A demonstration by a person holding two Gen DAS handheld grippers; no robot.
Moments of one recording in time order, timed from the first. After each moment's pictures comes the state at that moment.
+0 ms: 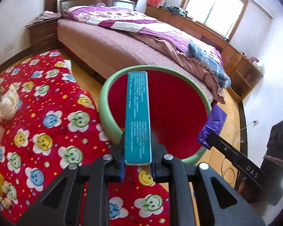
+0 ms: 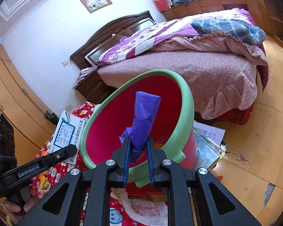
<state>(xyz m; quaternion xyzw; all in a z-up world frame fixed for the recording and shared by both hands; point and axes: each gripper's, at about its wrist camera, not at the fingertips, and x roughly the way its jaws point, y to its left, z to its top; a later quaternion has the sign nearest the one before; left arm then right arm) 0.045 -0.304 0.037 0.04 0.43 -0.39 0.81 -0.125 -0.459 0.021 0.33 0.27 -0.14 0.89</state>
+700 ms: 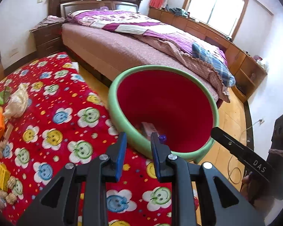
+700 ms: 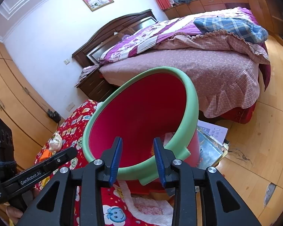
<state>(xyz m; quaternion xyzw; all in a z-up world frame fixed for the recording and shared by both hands) 0.038 -0.285 0.037 0.05 0.42 -0.36 0.83 -0.123 -0.453 0.022 0.33 0.27 -0.13 0.90</state>
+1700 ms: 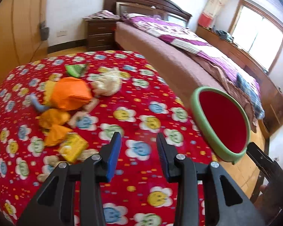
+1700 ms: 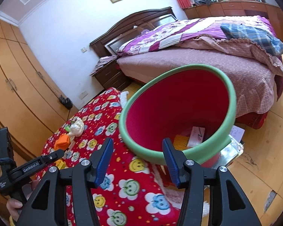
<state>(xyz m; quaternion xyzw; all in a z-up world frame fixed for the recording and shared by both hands) 0.061 -0.141 0.050 -0.03 0.42 -0.20 0.88 -0.106 -0.391 0.048 0.29 0.28 -0.07 0.91</state>
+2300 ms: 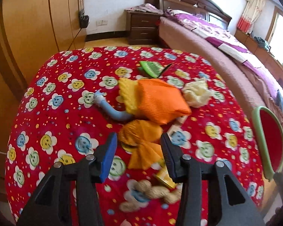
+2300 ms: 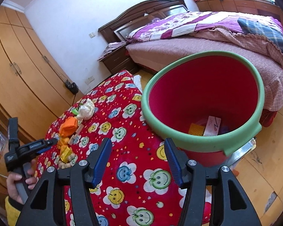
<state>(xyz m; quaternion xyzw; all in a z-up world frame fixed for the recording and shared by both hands) 0.130 -0.043 0.026 -0.02 0.46 -0.06 0.89 -0.080 -0.349 0.038 0.27 0.33 -0.04 0.91</state>
